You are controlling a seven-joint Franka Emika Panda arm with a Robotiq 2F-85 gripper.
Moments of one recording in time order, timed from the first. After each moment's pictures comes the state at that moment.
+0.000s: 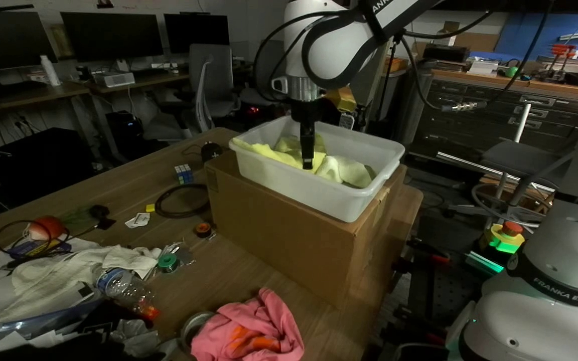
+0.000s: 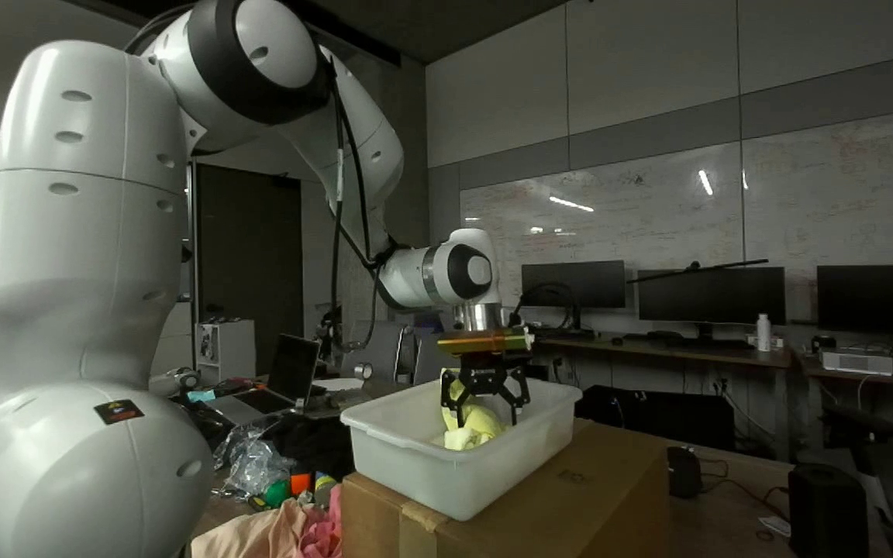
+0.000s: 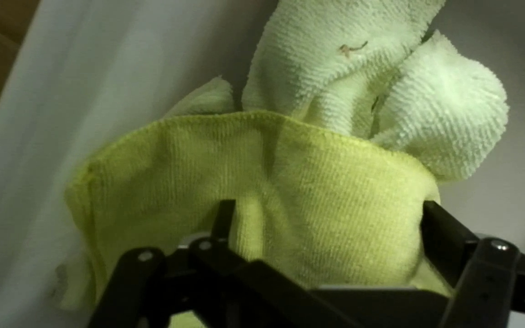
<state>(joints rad) -0.04 0.08 0.00 -2.19 -0.13 2.23 -0.42</state>
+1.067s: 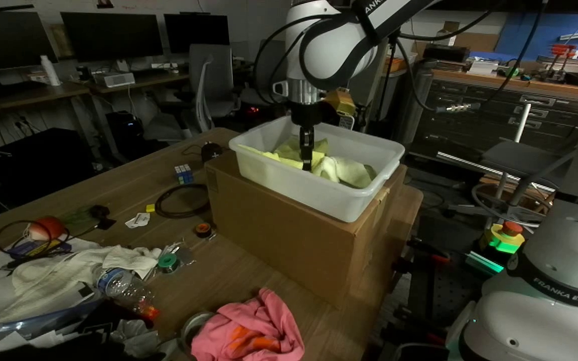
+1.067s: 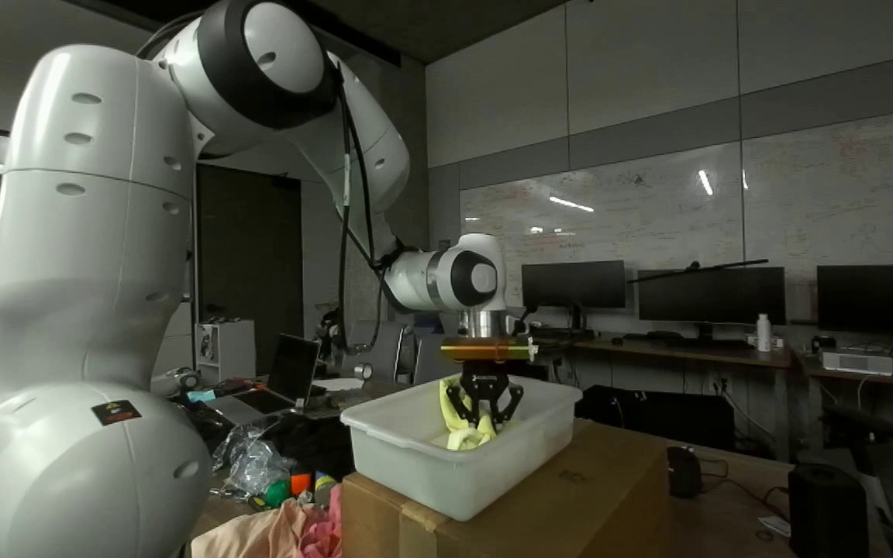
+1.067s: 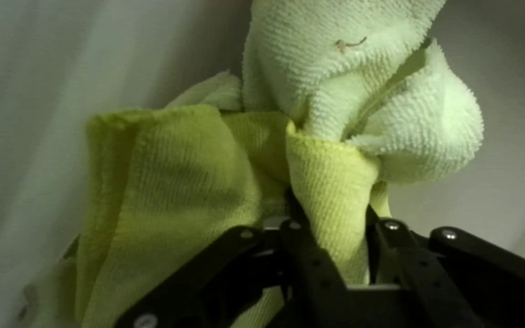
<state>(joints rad) -0.06 0.10 0.00 -2.19 -0.06 2.24 -0.47</state>
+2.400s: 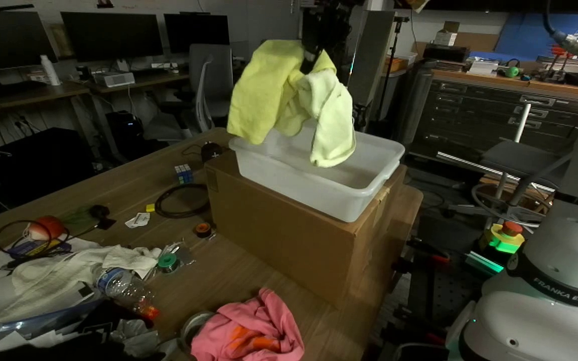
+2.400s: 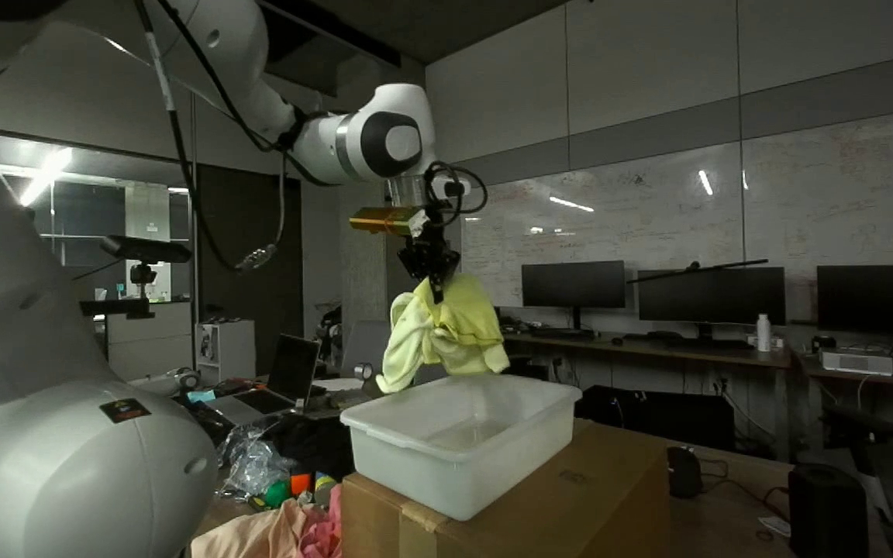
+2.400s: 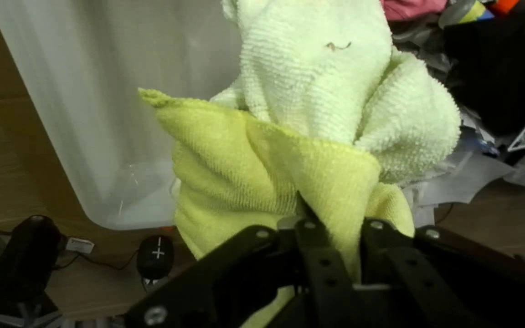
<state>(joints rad) -0.01 -0.47 0.05 -2.28 0.11 2.19 0.13</state>
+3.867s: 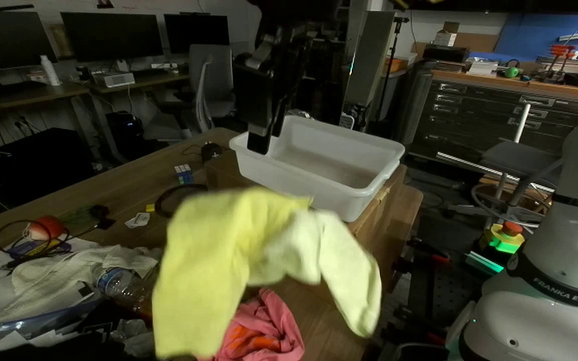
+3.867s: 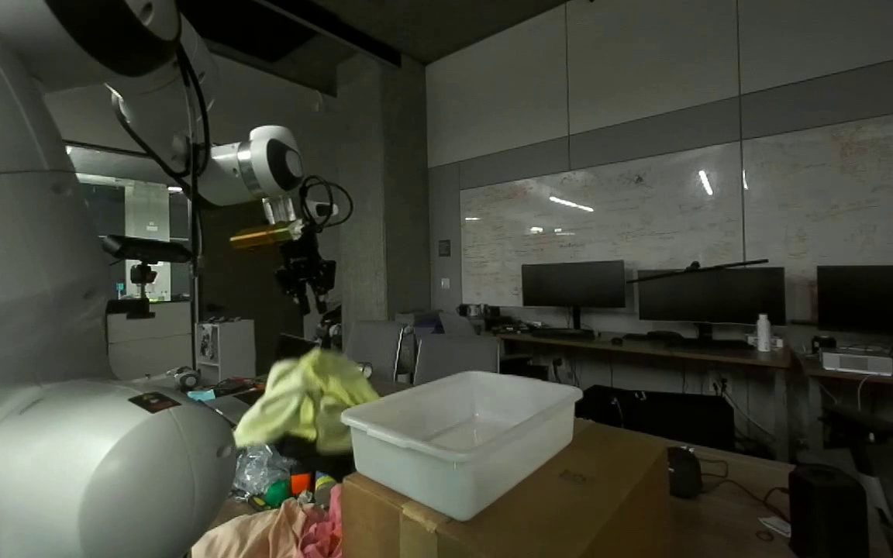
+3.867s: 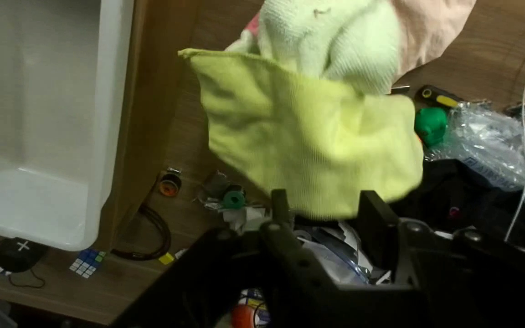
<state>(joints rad) 0.17 -0.28 0.44 -2.07 -0.06 1.99 0.39</state>
